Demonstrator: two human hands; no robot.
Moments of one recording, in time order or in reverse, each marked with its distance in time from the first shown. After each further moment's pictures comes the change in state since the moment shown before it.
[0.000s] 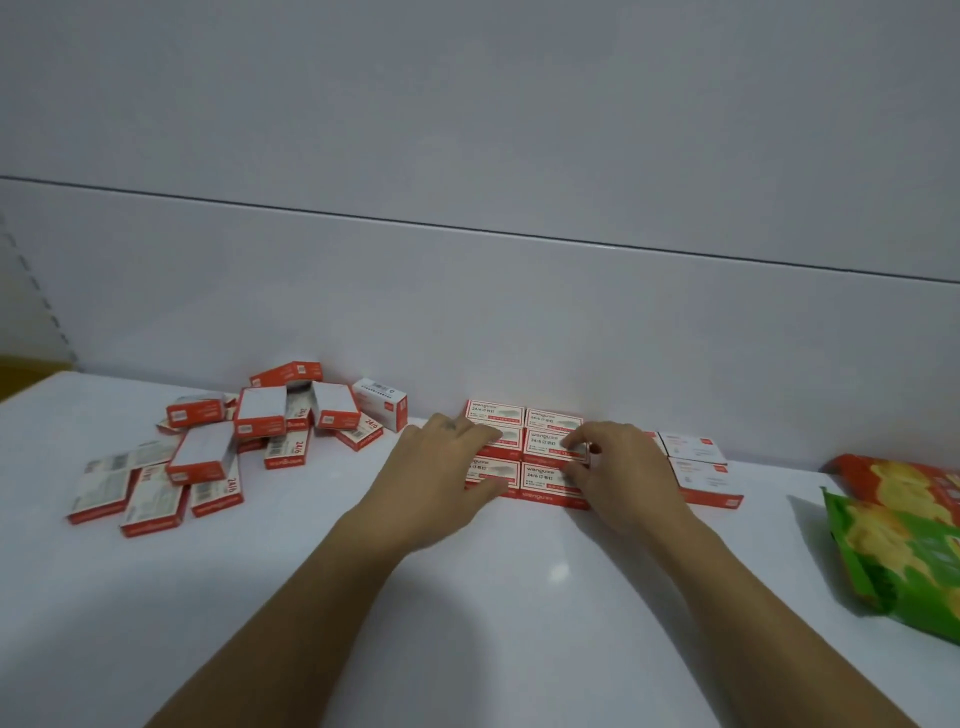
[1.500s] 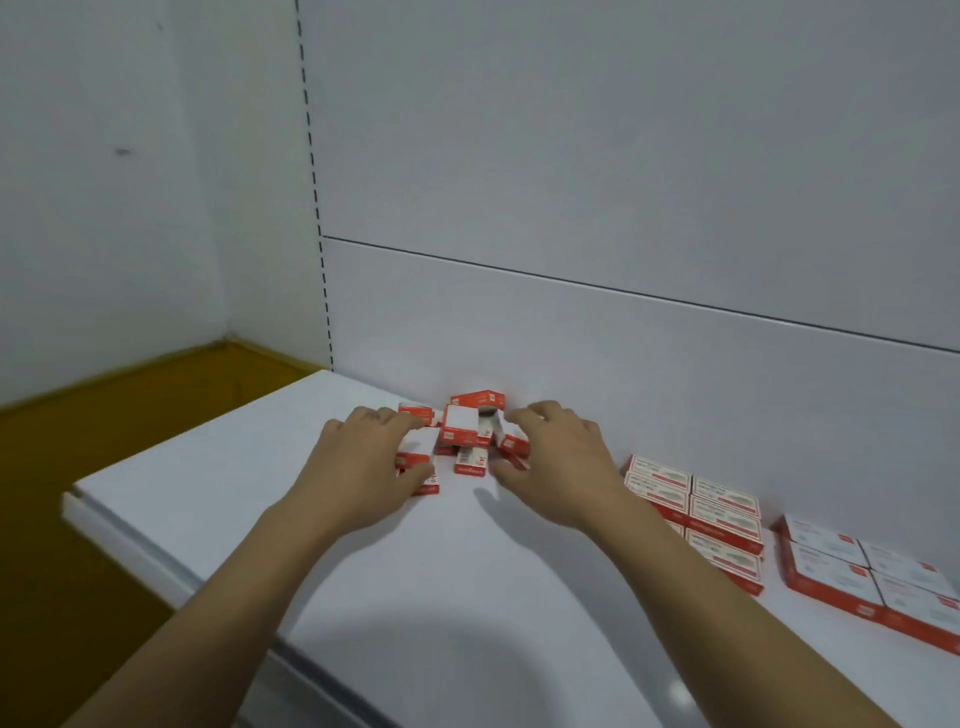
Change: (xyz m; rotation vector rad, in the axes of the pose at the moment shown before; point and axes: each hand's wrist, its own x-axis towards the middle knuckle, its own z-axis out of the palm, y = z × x) left_hand -0.118 -0.109 -0.110 0.295 0.139 -0.519; right_hand -0.003 -0.189 0.028 -0.046 -0.148 -0.597
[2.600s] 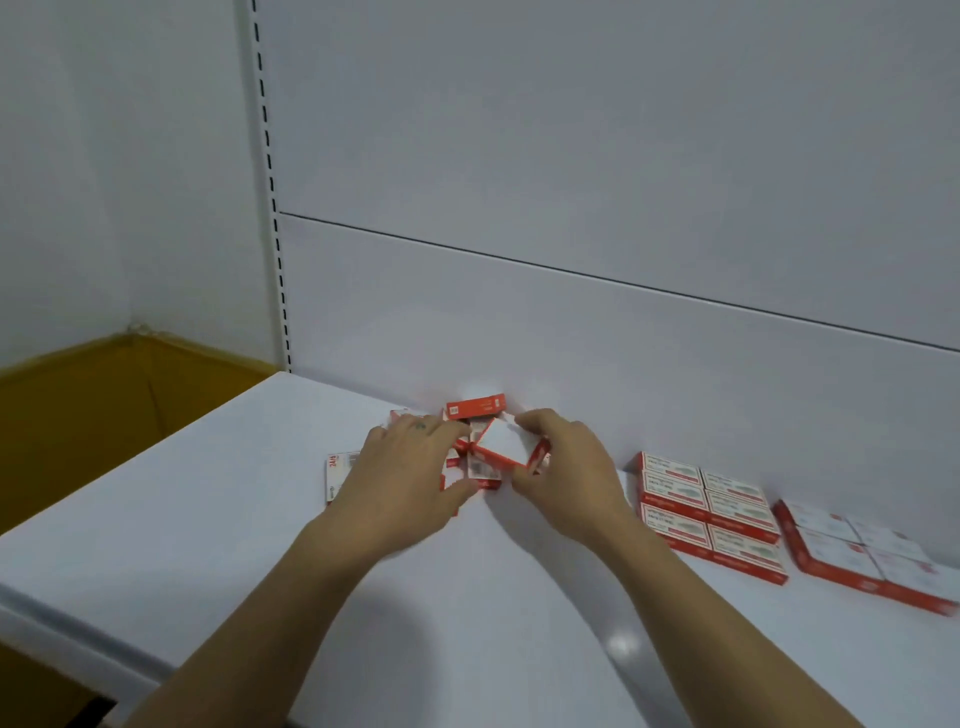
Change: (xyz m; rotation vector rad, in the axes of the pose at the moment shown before) left_hand 0.039 -0.024 0.023 -0.249 -0.008 0.261; right_hand 0.023 -0.030 0.028 0.307 0.107 0.315
